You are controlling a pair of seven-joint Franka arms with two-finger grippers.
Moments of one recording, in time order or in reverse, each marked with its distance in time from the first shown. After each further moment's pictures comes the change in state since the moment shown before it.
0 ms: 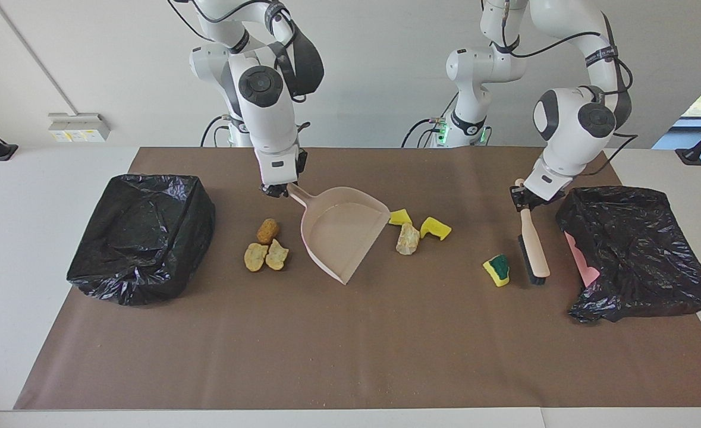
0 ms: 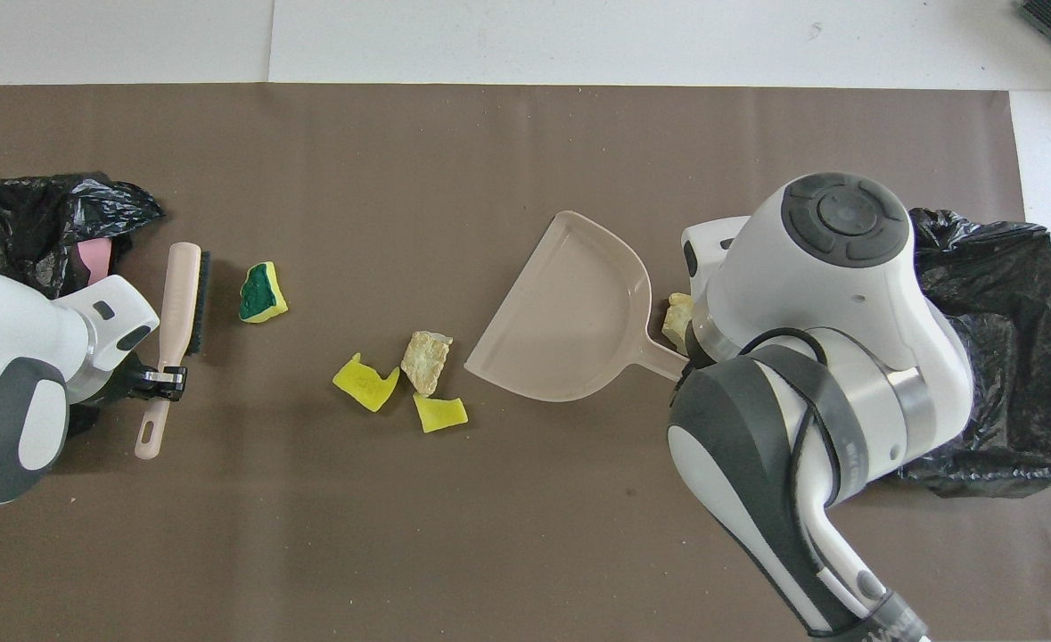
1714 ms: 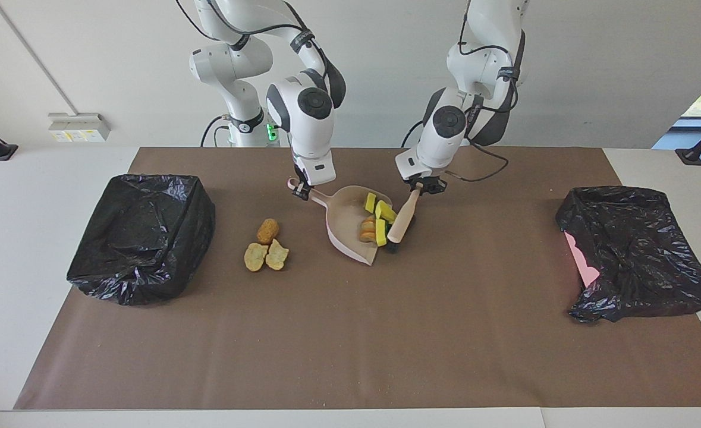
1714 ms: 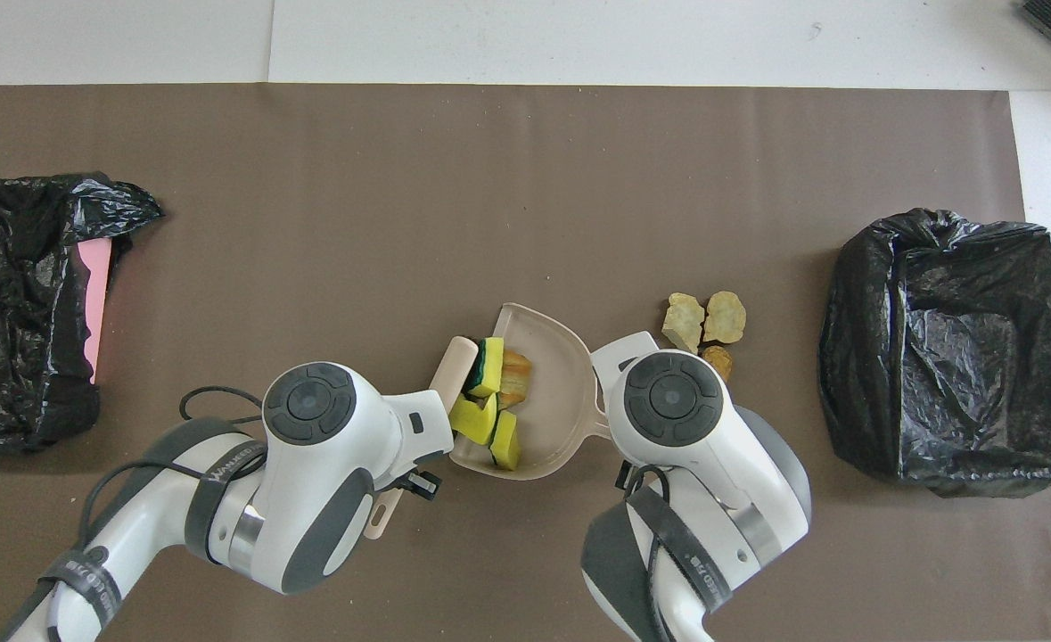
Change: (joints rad) left arm -0.579 0.013 -0.041 -0.083 -0.257 0.046 -0.029; right arm 0.161 -0.047 0.008 -0.326 -0.103 0.320 0.129
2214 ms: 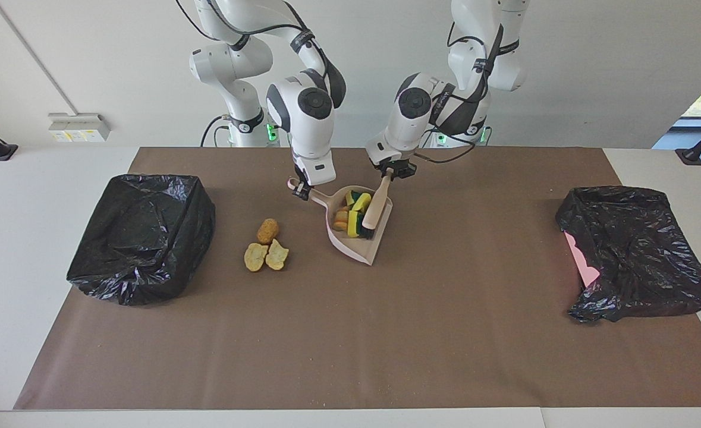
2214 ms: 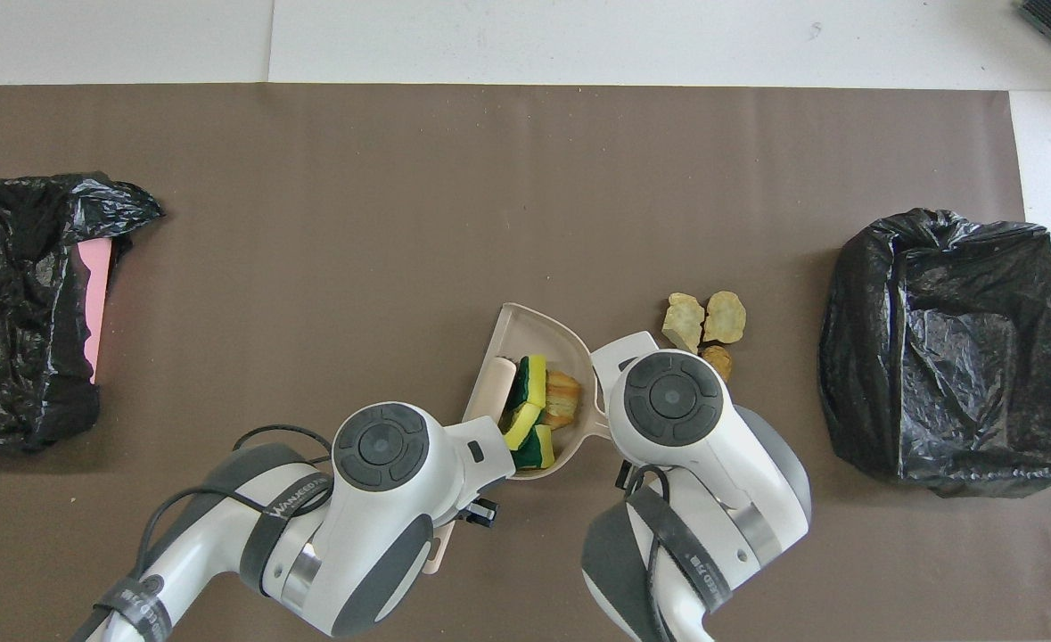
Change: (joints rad) left arm -0.095 -0.014 0.022 0.043 -0.027 -0.066 -0.209; right arm 0.000 0.000 0.000 0.000 0.000 0.000 0.000
